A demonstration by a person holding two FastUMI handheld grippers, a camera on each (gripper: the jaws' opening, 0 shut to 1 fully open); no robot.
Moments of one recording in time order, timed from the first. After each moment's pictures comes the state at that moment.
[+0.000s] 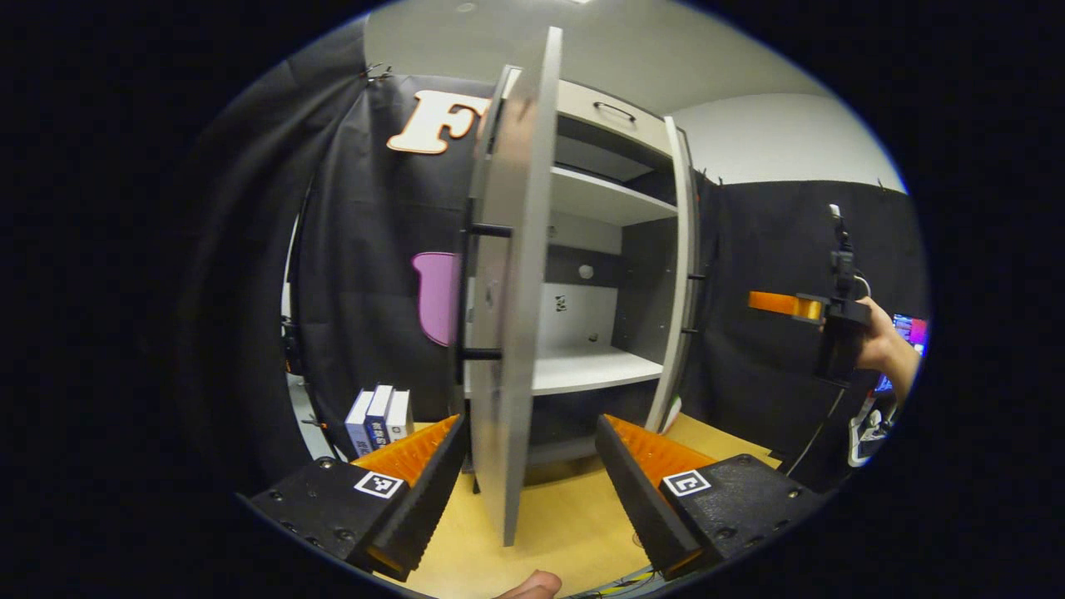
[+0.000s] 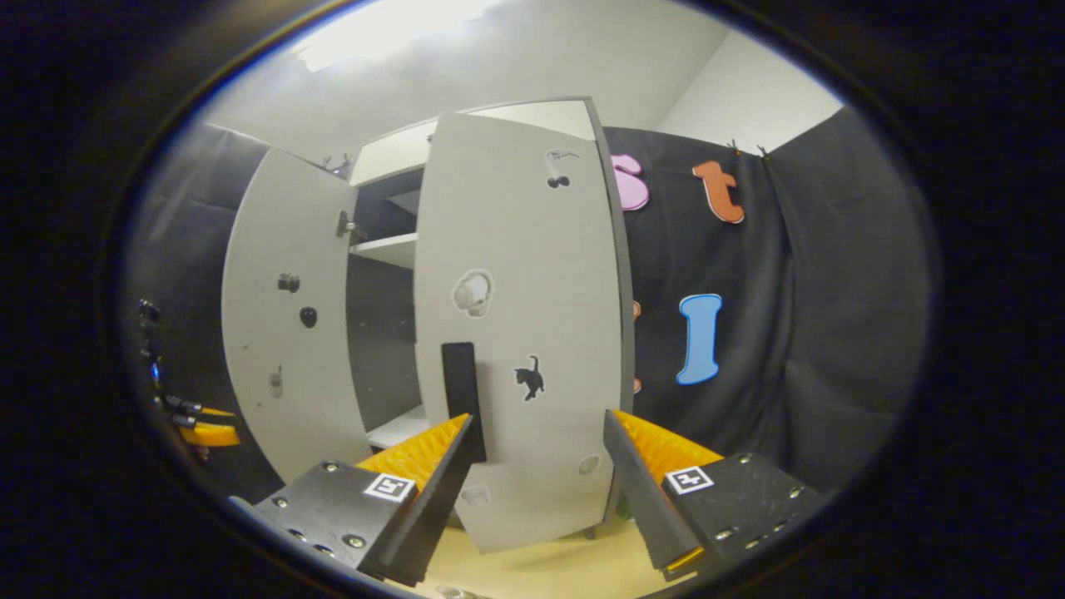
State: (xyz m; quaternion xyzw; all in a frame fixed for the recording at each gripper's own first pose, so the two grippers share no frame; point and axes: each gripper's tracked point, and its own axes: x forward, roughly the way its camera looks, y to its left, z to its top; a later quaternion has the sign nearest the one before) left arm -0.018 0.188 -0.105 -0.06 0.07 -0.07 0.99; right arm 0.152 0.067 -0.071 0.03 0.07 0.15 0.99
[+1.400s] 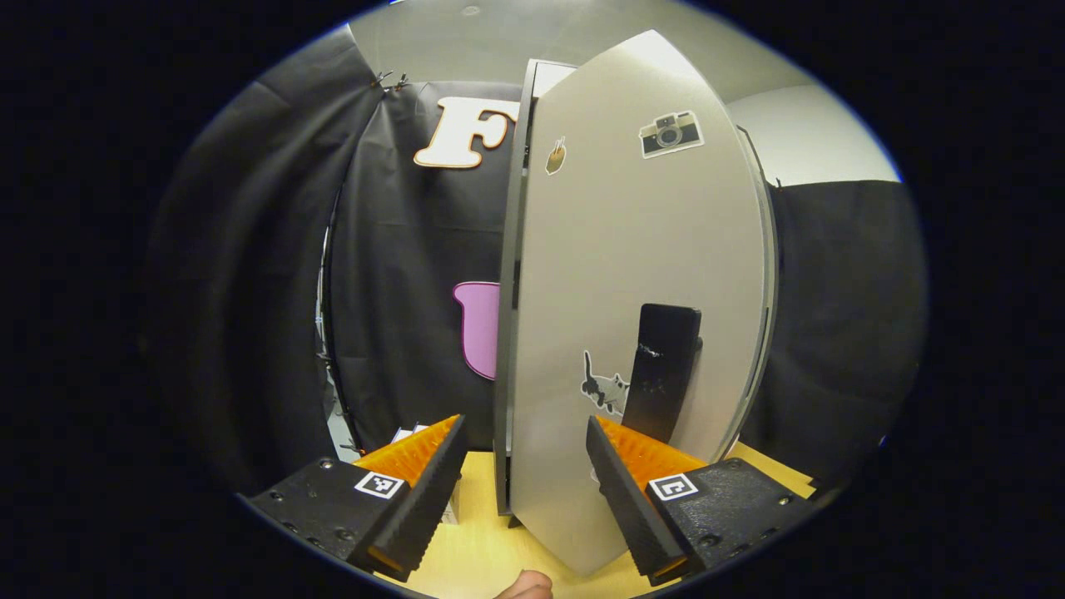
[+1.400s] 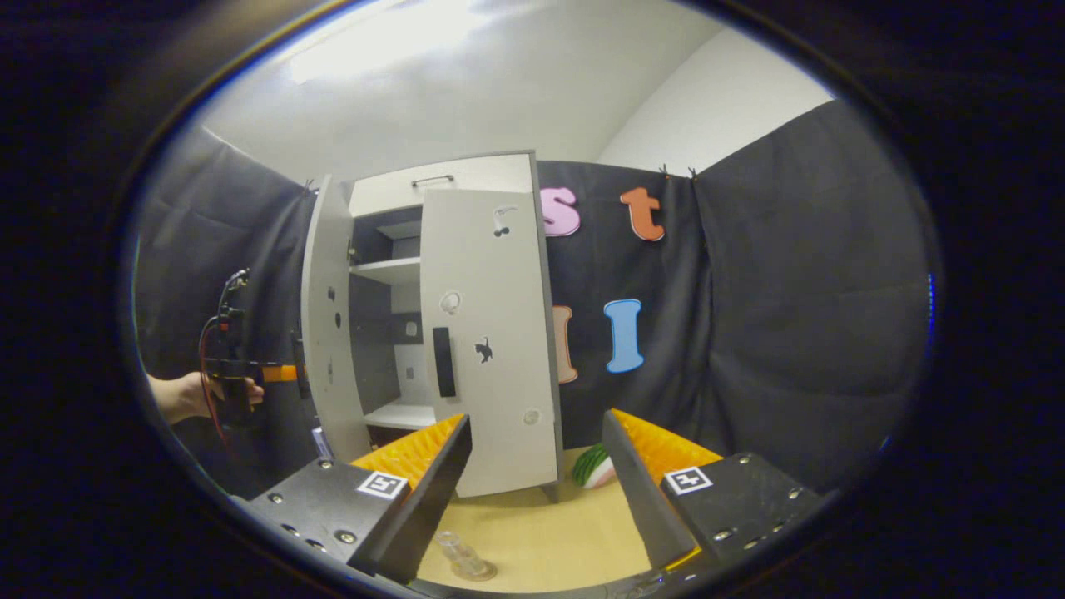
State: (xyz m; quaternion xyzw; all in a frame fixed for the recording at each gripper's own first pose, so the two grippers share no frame) left arm 0.125 0.177 -0.033 -0.05 0.06 0.01 1.00; right arm -0.027 -0.028 -0.049 0.05 0.04 0.05 1.00
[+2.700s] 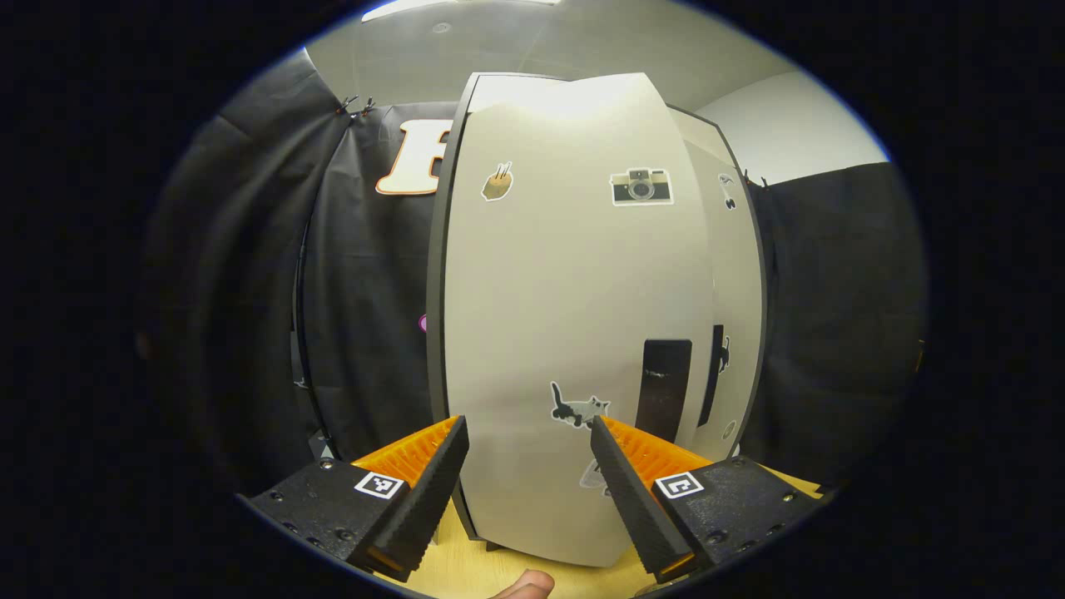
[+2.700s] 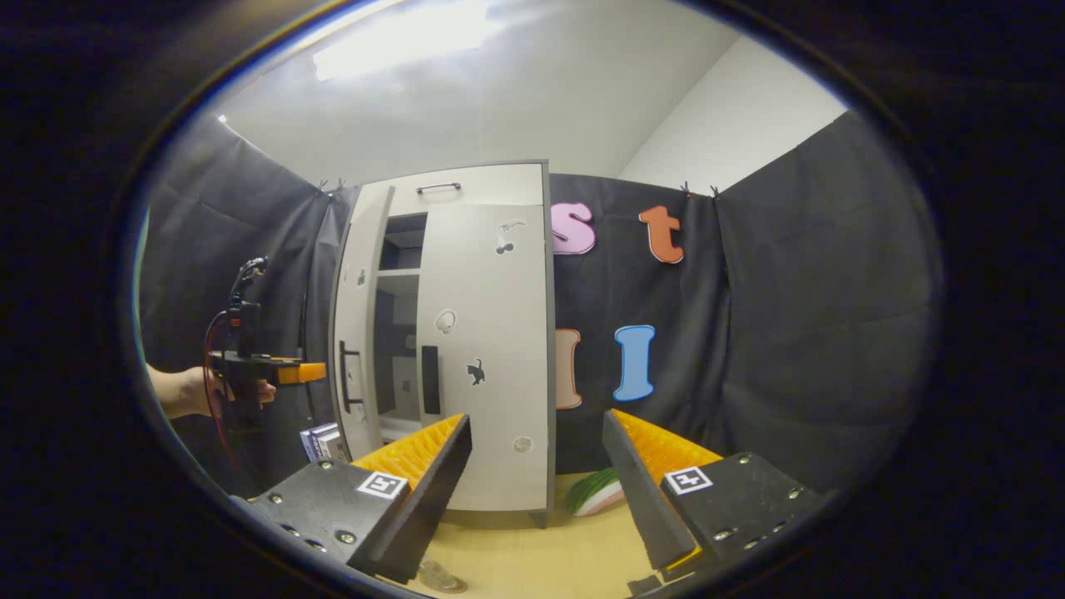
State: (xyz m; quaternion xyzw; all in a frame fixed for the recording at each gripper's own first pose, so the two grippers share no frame) left arm 0.166 0.109 -0.004 -0.02 0.02 0.01 1.00; right arm 0.037 -0.038 -0.042 0.03 0.00 0.09 1.00
